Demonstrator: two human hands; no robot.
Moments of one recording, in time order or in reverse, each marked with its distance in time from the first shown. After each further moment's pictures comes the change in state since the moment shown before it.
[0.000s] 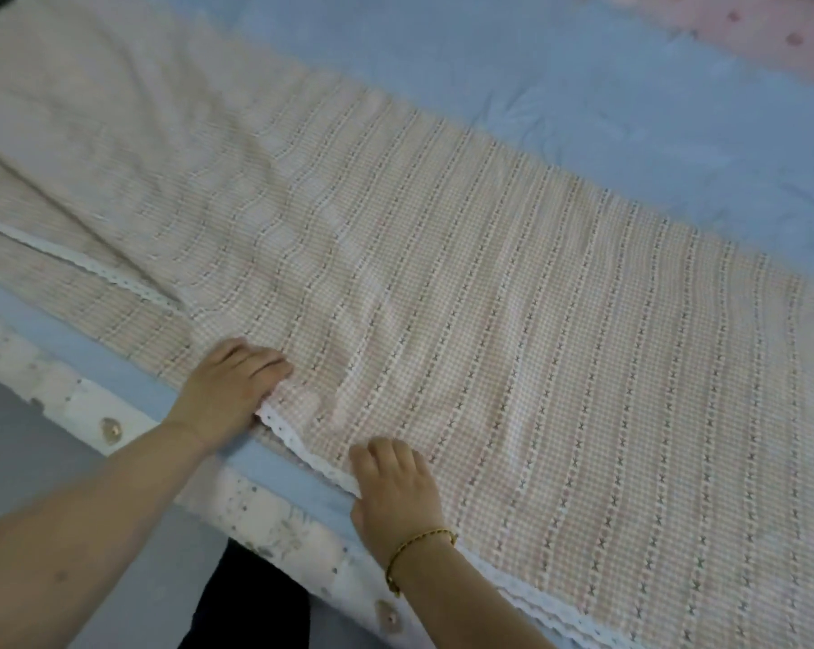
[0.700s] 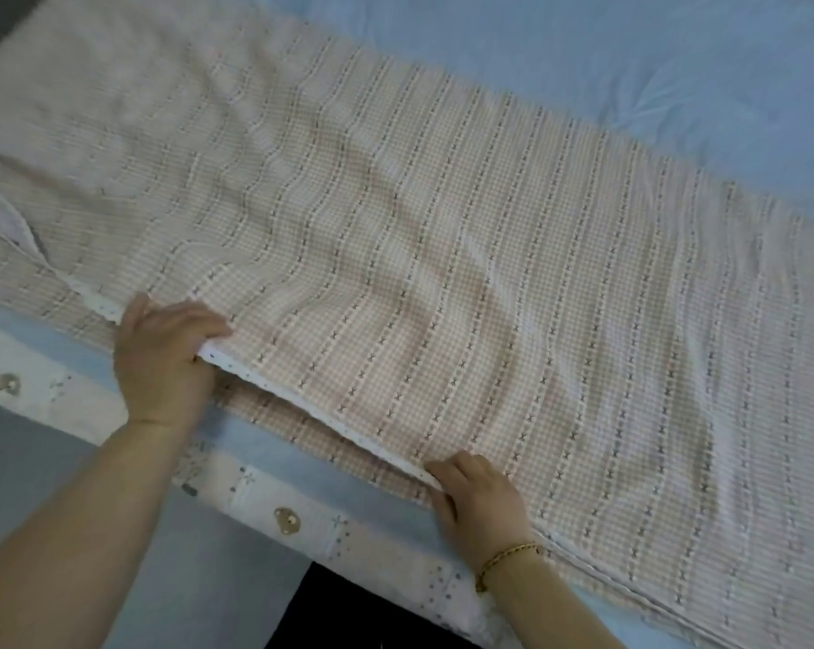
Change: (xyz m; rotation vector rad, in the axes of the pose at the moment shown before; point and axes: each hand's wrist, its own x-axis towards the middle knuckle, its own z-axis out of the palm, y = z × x) left_hand -0.019 -0.234 -0.024 -0.169 0.322 -0.410; right_hand 0.119 -0.101 0.041 0.114 -0.057 0.154
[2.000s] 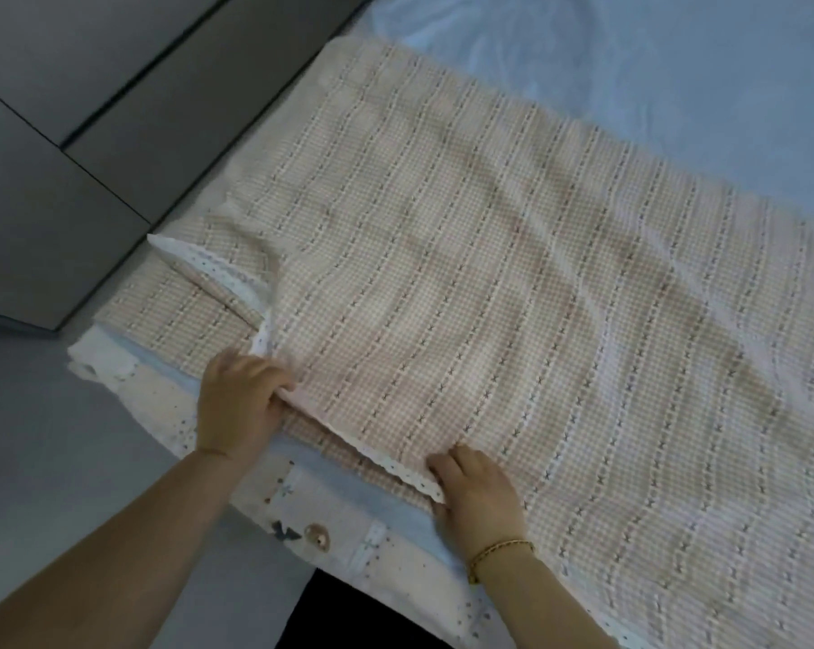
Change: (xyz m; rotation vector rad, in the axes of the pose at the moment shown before) left_hand 0.078 -0.322 -0.040 0.068 -0.224 0.030; right_hand 0.247 -0.276 0.116 -0.024 -0.069 -0.122
